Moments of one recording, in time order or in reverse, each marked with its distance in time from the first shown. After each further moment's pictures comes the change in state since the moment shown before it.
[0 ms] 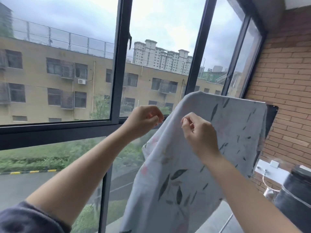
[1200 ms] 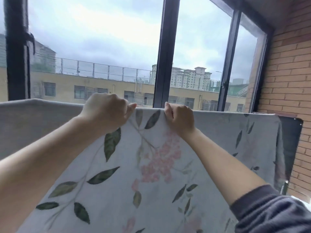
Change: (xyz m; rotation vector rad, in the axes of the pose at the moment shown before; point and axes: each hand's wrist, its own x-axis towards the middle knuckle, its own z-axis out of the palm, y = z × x) left_hand 0.287 0.037 0.284 1.432 0.152 0.170; right_hand 0.230 0.434 0.064 0.126 0.120 -0.310
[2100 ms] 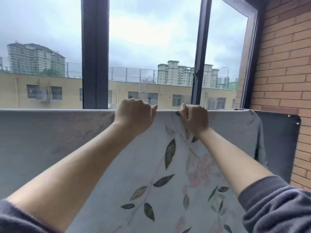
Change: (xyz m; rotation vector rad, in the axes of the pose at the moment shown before) left_hand 0.299 0.404 0.148 0.102 0.024 -0.057; right_hand -0.020 0.511 -0.019 -0.088 0.033 0.048
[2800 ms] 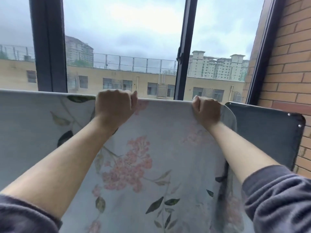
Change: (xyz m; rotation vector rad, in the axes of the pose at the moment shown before) left_hand 0.107 0.212 0.049 0.058 0.103 -0.275; right_hand -0.003 0.314 0.007 0.031 0.047 0.010
